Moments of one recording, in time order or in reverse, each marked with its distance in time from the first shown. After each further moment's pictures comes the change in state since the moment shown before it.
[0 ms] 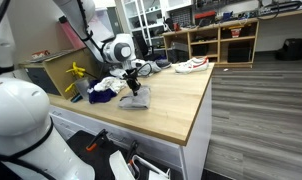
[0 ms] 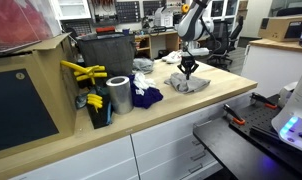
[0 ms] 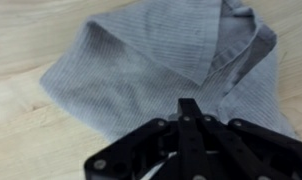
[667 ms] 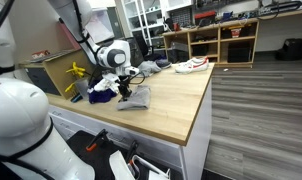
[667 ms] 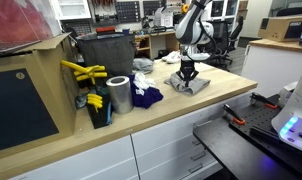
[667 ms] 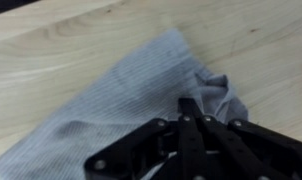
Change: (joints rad) arm -0.029 0.000 0.102 -0.062 0.189 -0.038 -0.109
